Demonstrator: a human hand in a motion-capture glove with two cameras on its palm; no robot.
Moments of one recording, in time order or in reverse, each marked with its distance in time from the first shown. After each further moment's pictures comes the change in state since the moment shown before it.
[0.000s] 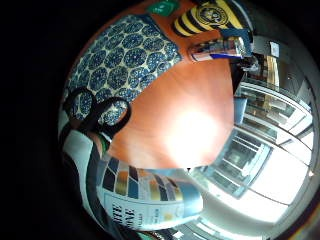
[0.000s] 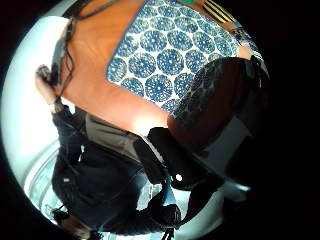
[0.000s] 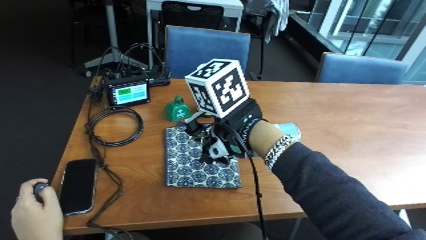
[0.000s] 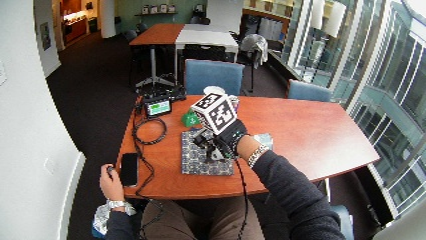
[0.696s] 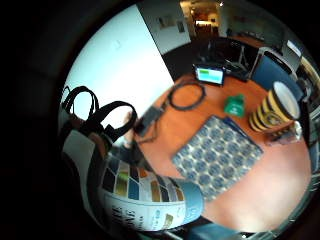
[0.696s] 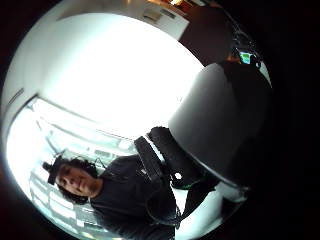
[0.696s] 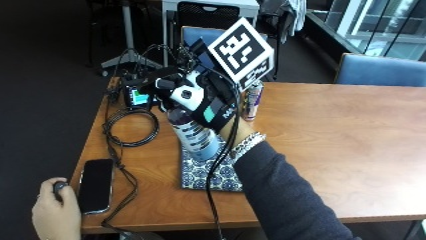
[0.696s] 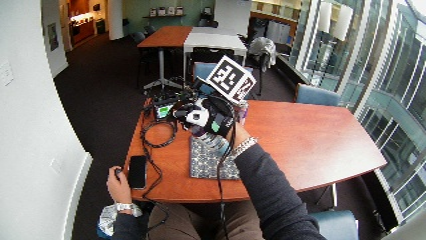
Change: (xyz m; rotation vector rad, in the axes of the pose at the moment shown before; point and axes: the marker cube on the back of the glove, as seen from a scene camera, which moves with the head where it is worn) arm -0.044 0.004 -0.110 0.732 -1.046 -0.353
